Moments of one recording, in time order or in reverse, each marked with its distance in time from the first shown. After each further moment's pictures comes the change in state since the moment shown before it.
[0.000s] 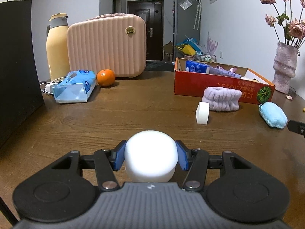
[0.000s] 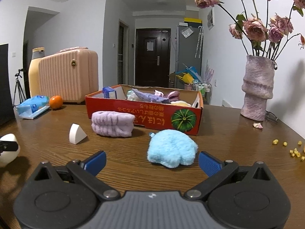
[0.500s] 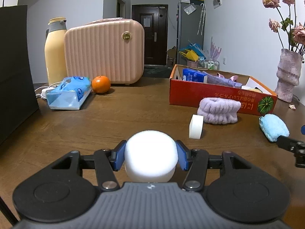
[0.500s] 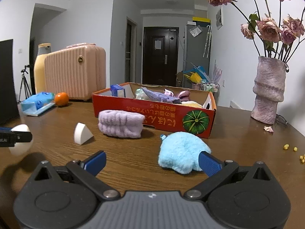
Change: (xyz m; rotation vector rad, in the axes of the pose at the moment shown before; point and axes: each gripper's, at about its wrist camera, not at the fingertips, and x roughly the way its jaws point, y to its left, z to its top) left arm 0.016 -0.026 0.015 -0.024 -0.032 0.017; right arm 0.014 0.010 0.004 -0.025 0.006 0.053
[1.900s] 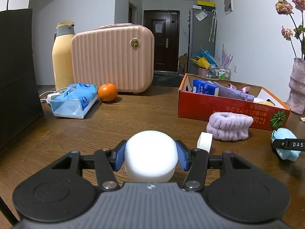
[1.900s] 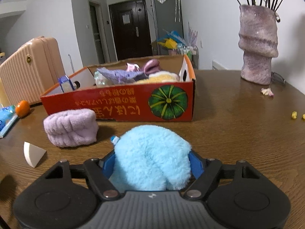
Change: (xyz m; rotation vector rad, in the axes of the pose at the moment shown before) left arm 0.018 -0.004 0.016 -0.037 -0.037 0.068; right arm 0.100 -0.056 0.018 0.224 0.206 -0.090
